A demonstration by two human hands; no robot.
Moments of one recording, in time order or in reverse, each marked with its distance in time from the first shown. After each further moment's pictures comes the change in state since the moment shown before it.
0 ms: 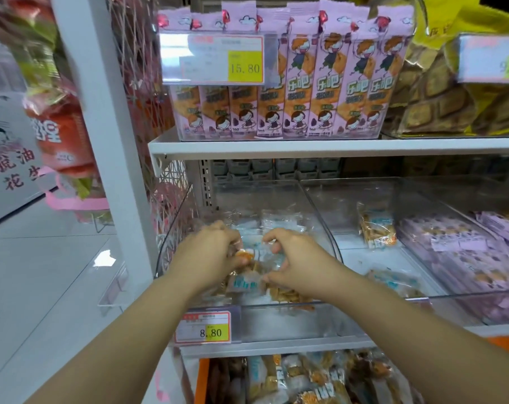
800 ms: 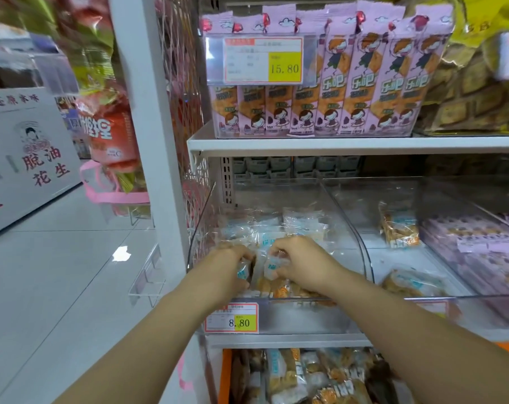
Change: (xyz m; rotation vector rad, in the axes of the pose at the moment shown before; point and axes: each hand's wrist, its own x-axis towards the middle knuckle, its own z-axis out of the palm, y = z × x) left_hand -0.033 -0.018 0.004 -0.212 -0.234 -0.120; right_hand 0.032 0.004 0.034 -0.109 -0.020 0.004
